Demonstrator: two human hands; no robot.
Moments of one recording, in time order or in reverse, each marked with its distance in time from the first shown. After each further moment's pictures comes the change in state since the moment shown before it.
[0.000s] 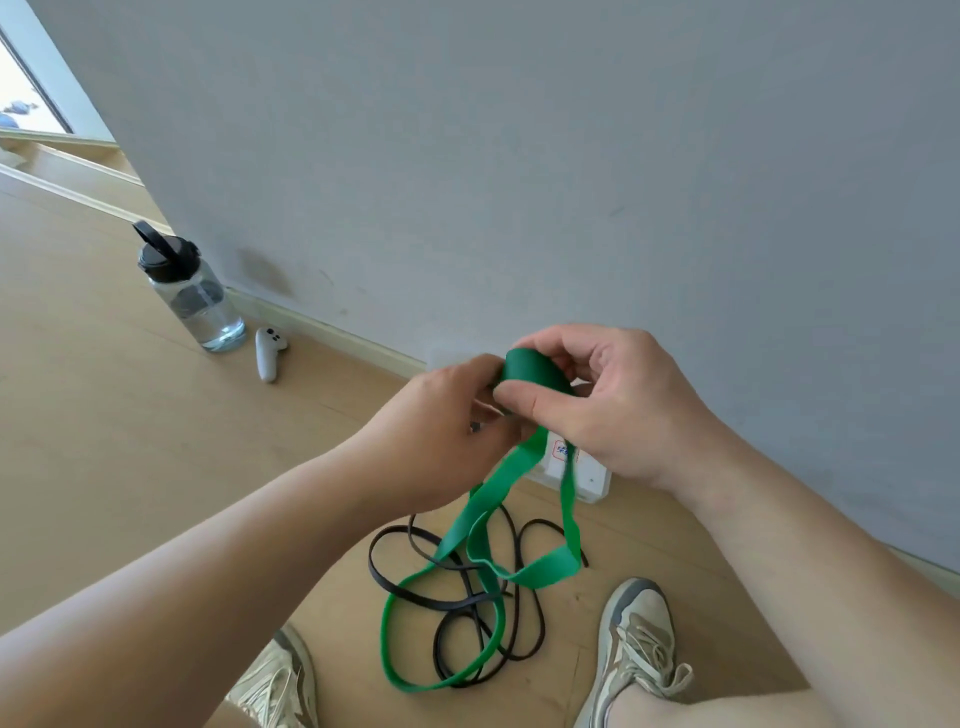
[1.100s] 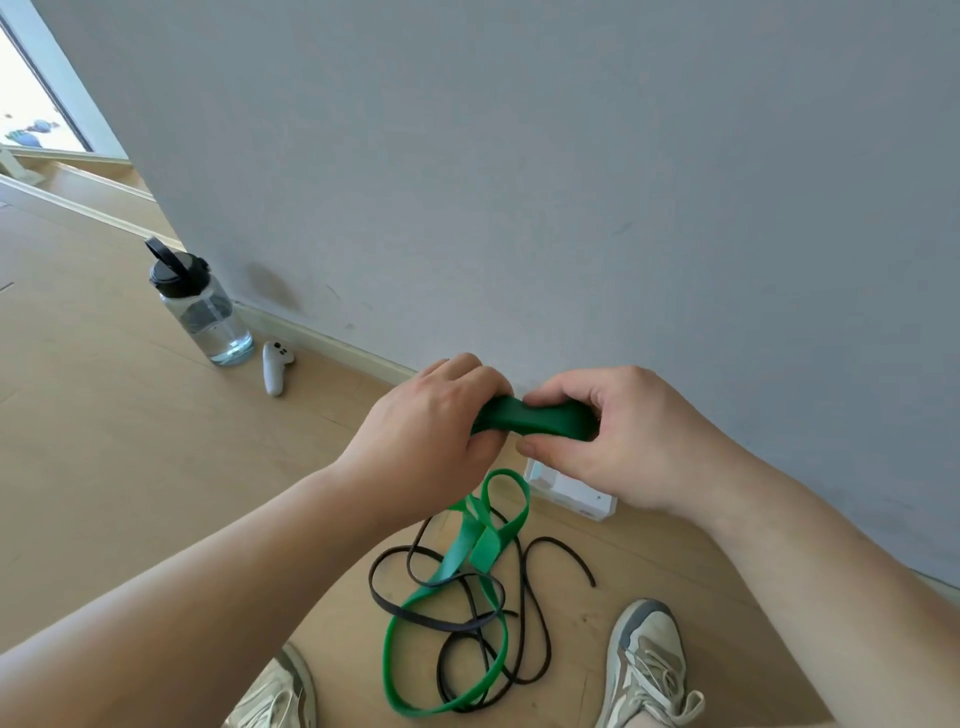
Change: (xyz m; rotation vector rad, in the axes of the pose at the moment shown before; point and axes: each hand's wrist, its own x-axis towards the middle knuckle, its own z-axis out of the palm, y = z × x) left_hand 0.013 -0.024 0.002 0.382 0.200 0.228; right_hand 0.000 0.004 -0.011 -0.306 -0.105 0.085
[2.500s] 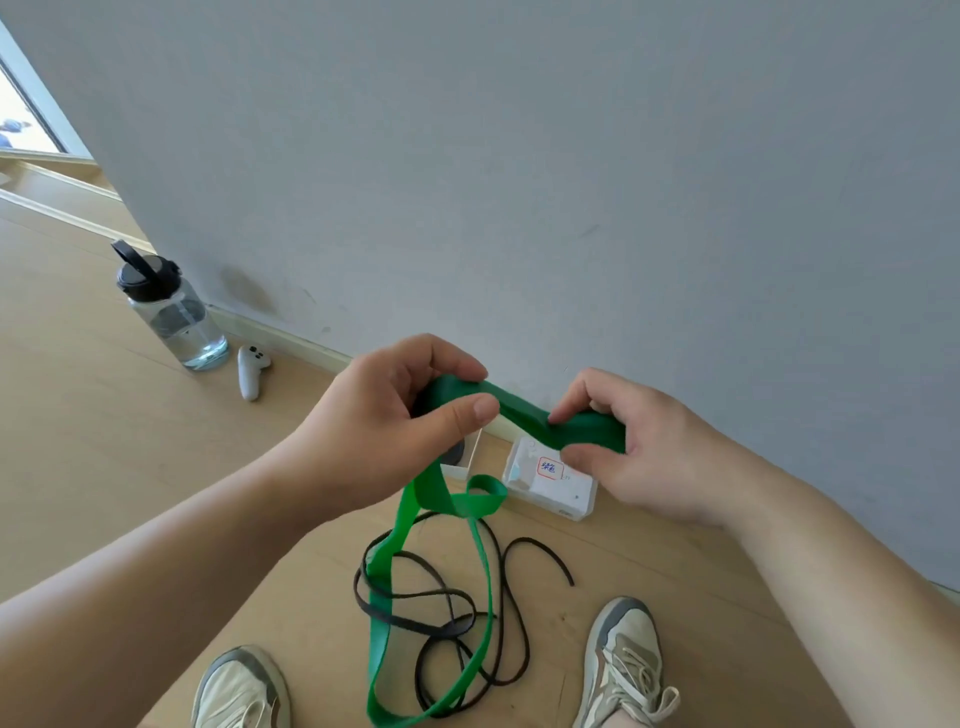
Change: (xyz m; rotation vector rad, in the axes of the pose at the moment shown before) left_hand 0.001 0.019 -0.028 -0.795 -0.063 -0.290; right_hand -0.012 0.039 -0.025 -0.013 -0.089 0.076
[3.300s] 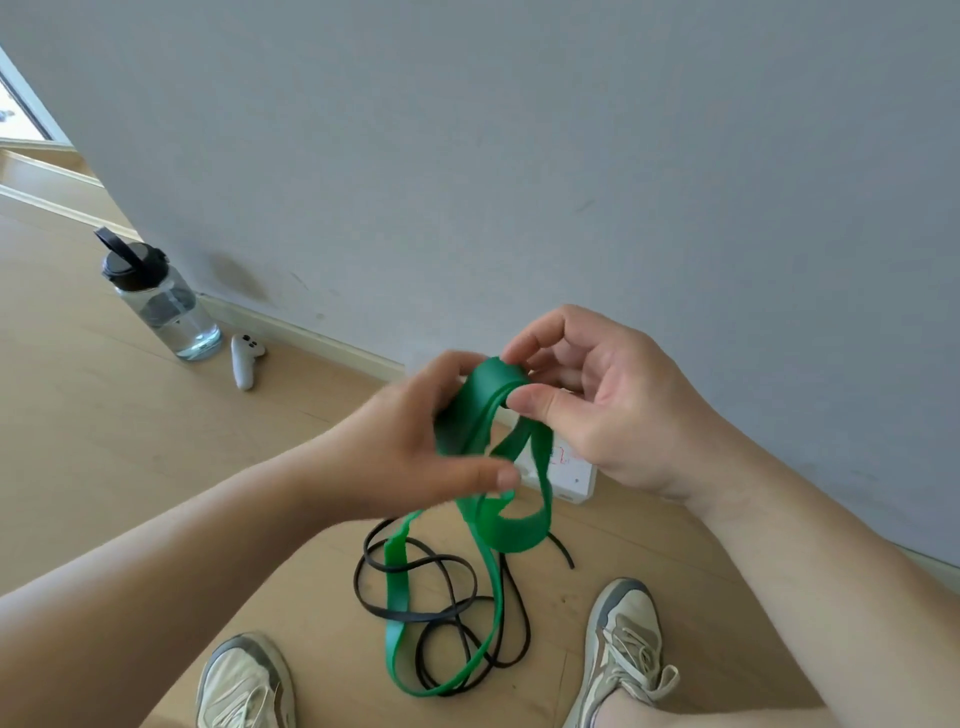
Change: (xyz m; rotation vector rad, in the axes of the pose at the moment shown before) left_hand 0.004 -0.024 0.010 0.276 -0.255 0.006; right_hand 0.005 -0.025 0.013 0.425 0.104 -0.214
